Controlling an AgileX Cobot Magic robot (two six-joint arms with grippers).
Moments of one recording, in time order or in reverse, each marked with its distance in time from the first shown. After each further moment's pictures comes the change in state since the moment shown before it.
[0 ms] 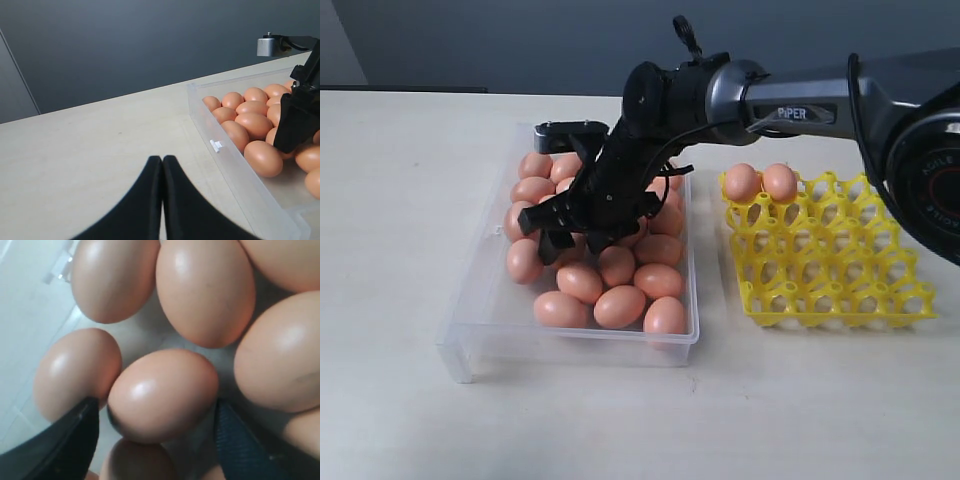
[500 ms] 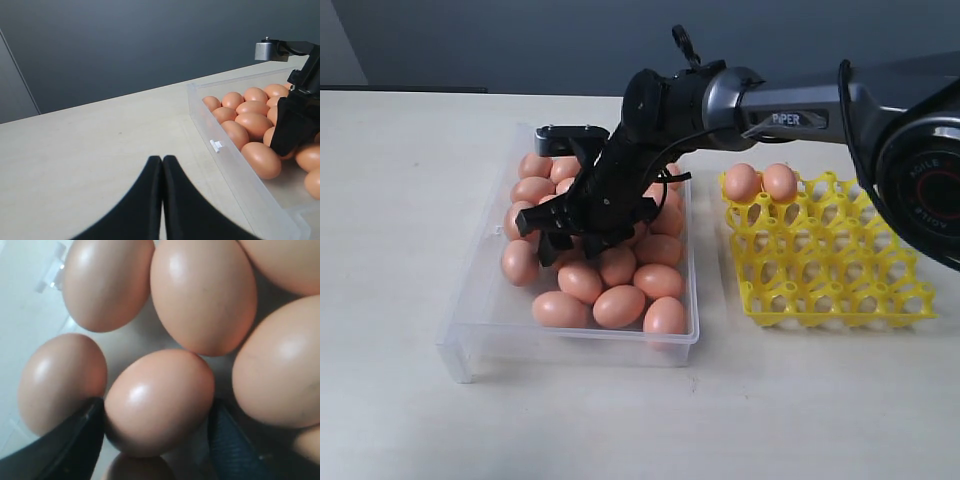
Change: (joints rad) left arm 0.000 0.000 0.000 0.000 0.000 0.000; right arm 0.000 0.021 0.000 0.031 -0.022 0.006
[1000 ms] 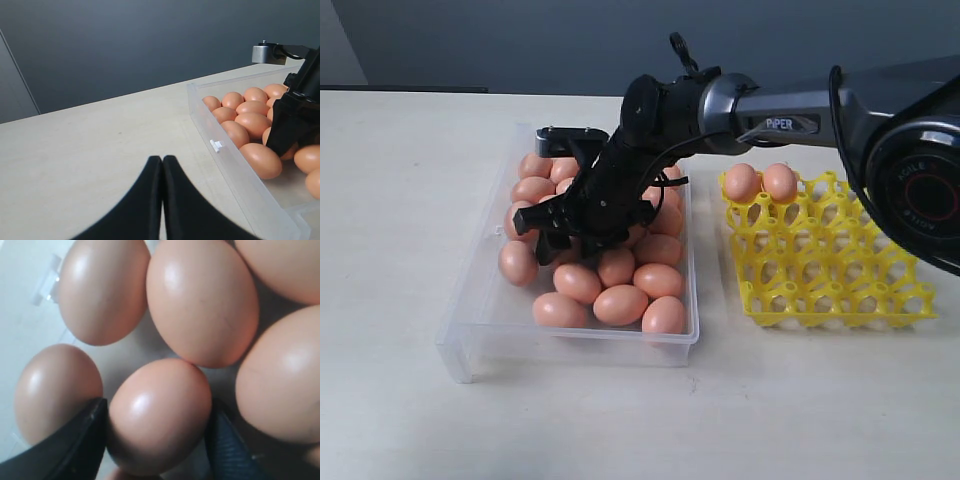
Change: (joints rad) left arm 0.000 0.000 0.000 0.000 0.000 0.000; right arm 0.000 0.016 -0.010 0.025 -0.020 0.000
